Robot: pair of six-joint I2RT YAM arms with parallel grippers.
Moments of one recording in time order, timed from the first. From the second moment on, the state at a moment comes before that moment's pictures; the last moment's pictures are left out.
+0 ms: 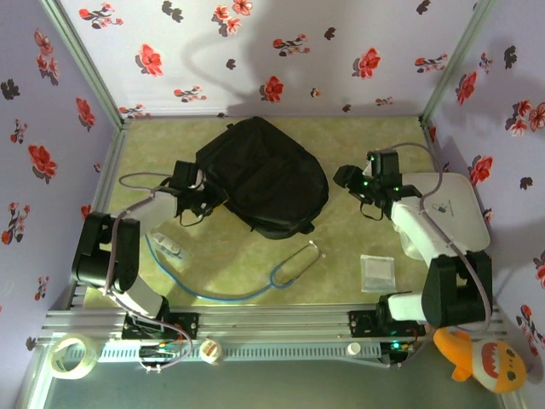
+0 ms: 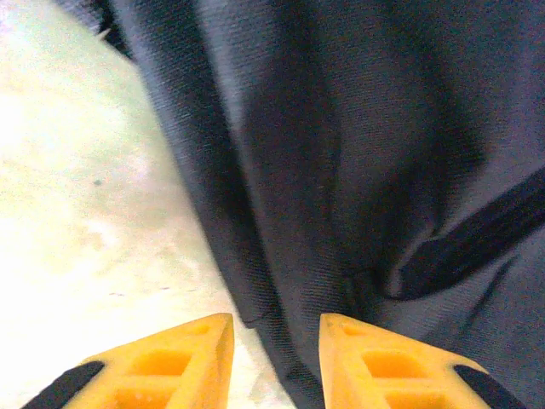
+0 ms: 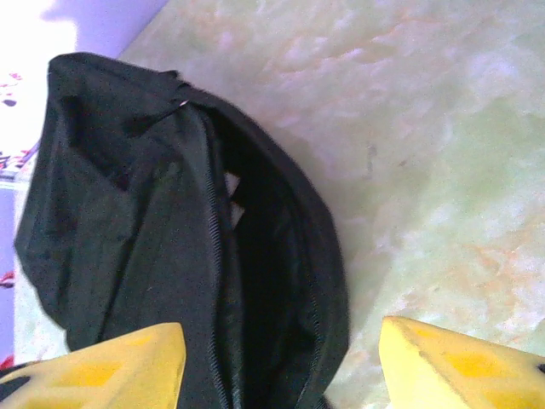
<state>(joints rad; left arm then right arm) -0.28 1.60 0.88 -0.24 0.37 -0.86 0.18 1.31 0.90 -0.33 -0.29 0.69</state>
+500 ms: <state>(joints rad) -0.28 1.74 0.93 -0.10 0.38 -0.91 0.27 1.27 0.90 -0.34 -0.31 0.77</state>
